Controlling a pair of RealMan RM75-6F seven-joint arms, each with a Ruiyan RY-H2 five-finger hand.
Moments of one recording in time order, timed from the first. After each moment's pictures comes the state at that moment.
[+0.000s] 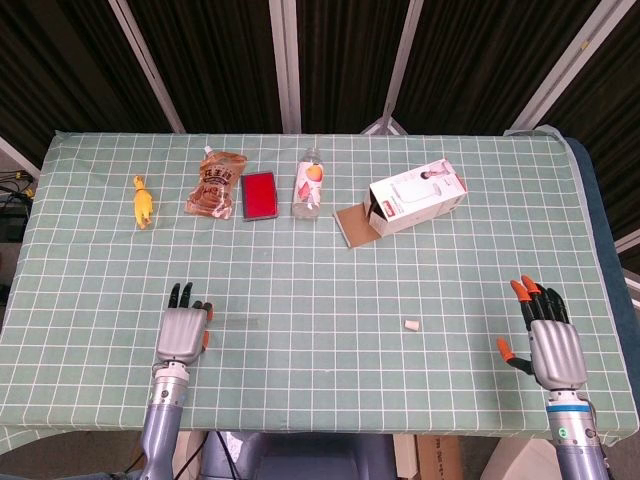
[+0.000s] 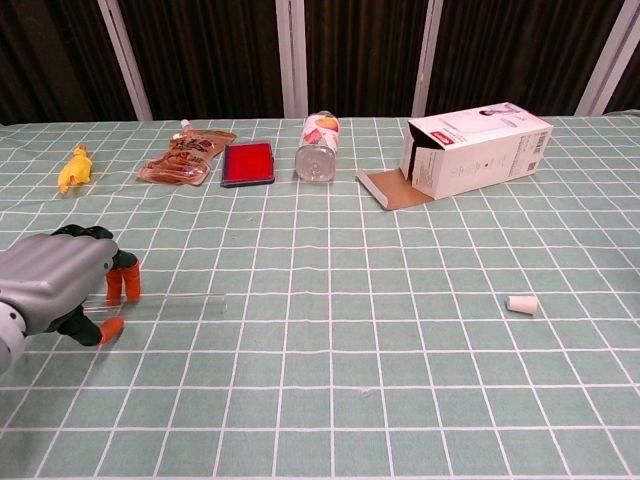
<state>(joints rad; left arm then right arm) -0.38 -1.84 -0.14 -1.57 1.05 1.37 0.98 0.13 -1.25 0.10 -1.70 -1.39 1.41 -0.13</state>
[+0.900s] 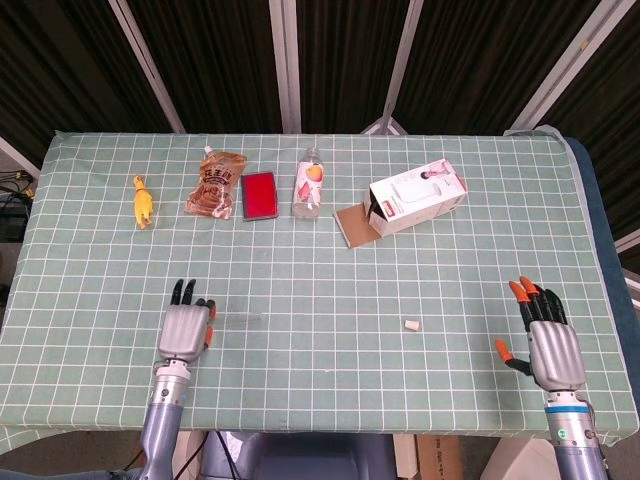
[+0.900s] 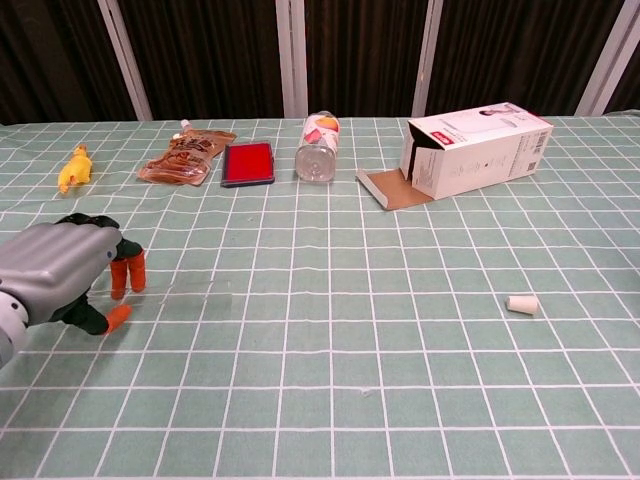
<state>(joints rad) -0.41 -1.82 -0.13 -1.58 1.09 1.39 0.92 0.13 -1.25 0.09 -1.71 -1.39 1.40 -0.12</state>
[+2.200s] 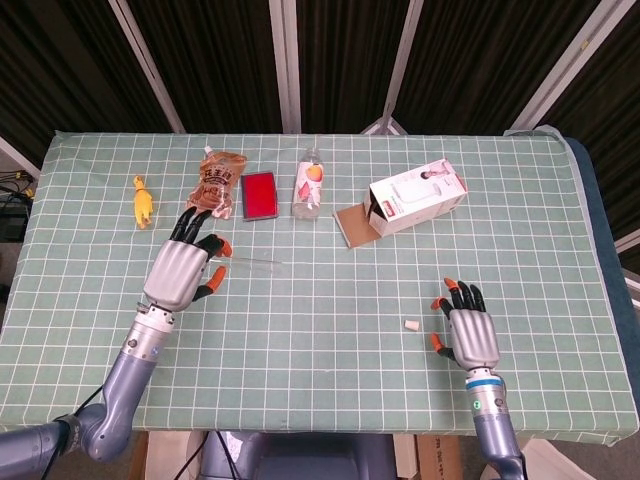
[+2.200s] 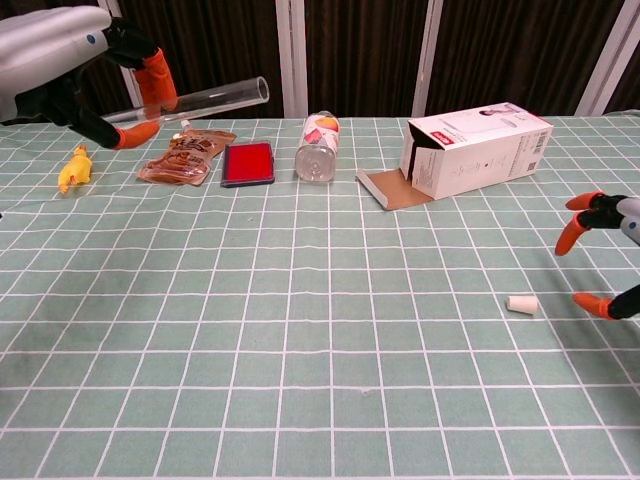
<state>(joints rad) -0.57 -1.48 -0.26 -1.71 1.33 1.25 0.48 0.29 -1.59 0.16 -1.65 -1.16 1.30 -0.50</state>
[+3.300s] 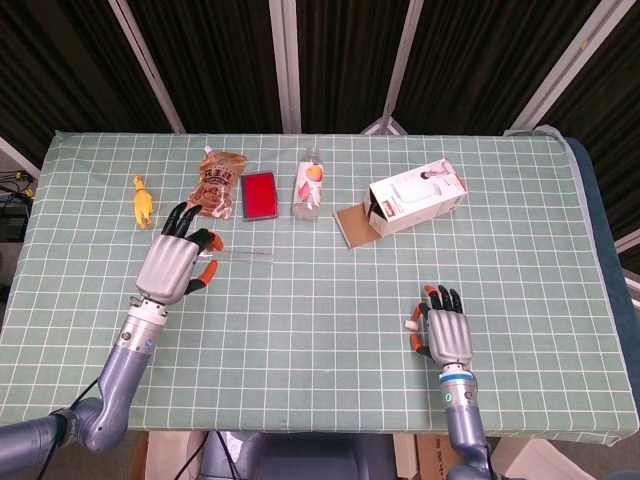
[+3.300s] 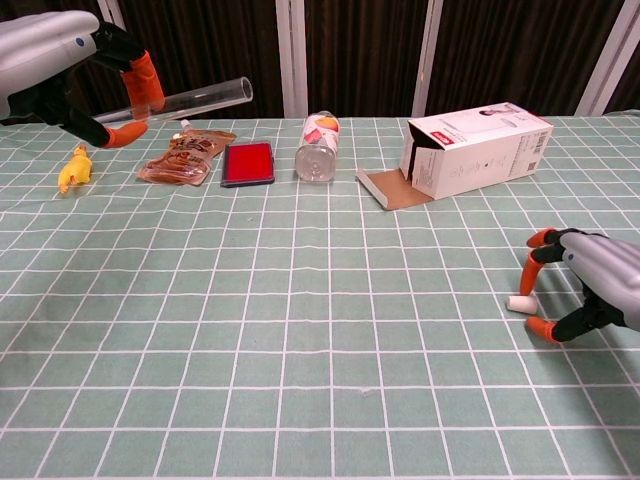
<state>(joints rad) -0.59 -1.47 -0.25 -1.65 1.30 1.26 0.43 0.34 -1.76 0.17 -1.50 -1.07 1.29 -0.54</state>
